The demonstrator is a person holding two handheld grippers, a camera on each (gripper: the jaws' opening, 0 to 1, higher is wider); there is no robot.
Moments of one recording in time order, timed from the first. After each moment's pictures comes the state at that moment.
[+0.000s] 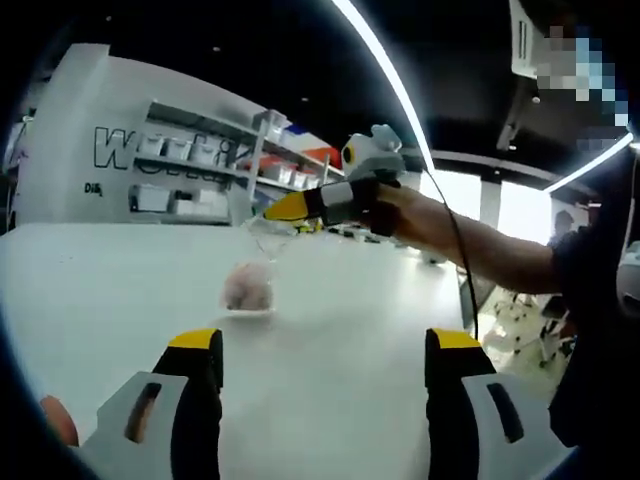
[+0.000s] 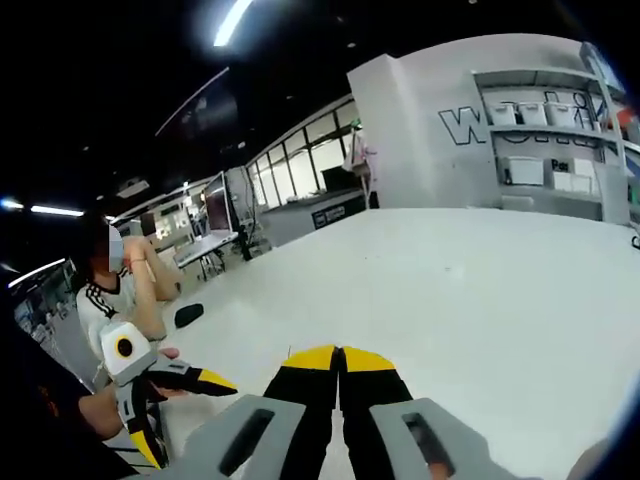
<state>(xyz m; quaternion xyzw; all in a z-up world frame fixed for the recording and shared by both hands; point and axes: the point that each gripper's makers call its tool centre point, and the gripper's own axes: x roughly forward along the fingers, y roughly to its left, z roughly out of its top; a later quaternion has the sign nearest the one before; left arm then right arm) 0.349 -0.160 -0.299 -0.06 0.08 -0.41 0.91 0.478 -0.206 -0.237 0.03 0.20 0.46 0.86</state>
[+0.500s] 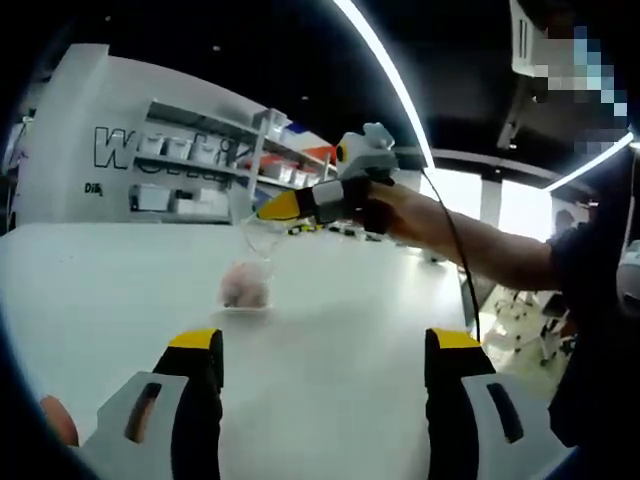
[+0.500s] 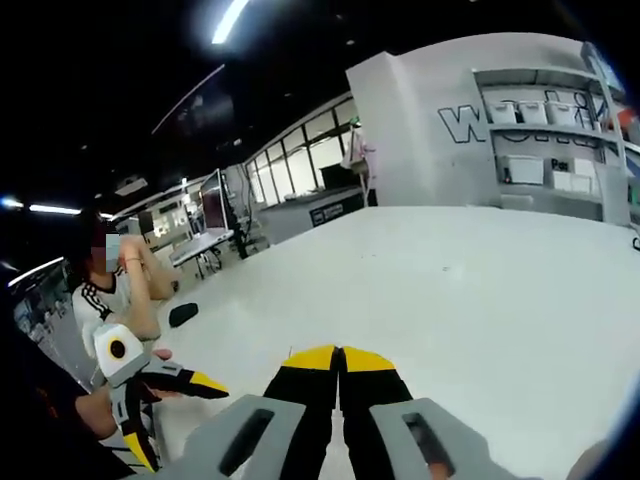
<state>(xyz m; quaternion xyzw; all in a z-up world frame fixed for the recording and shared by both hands) 0.351 -0.159 -0.301 -0.05 0.08 -0.41 0.91 0.493 -0.204 -0.242 0.03 0.21 0.46 0.87</state>
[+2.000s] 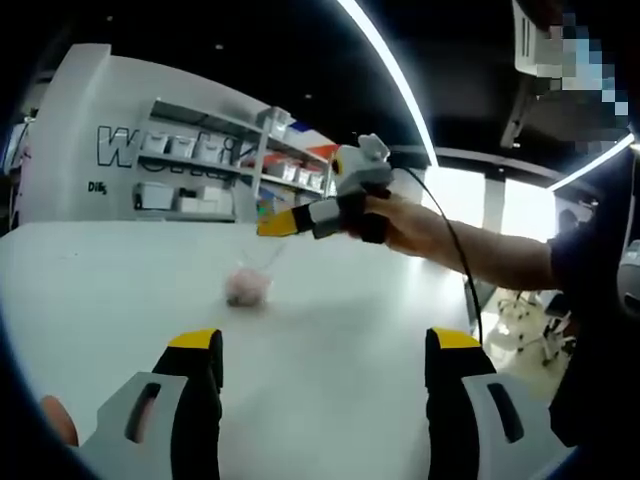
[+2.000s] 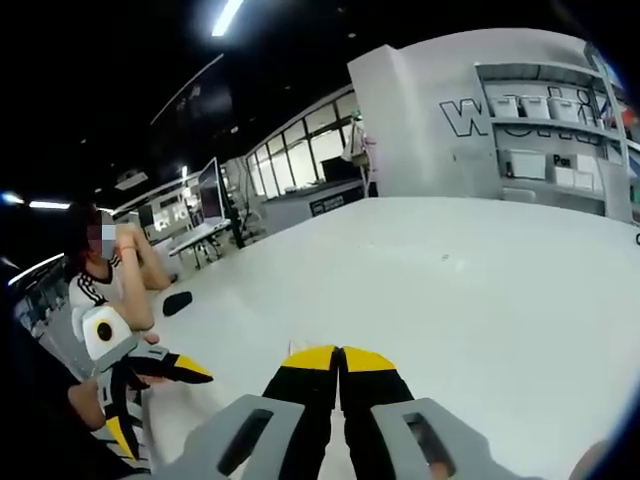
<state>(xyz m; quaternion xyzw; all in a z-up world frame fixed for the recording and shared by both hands) 0.352 -0.152 -0.304 -0.05 0.09 -0.40 0.91 0.493 -0.201 -0.271 0.02 0.22 0.46 0.86</state>
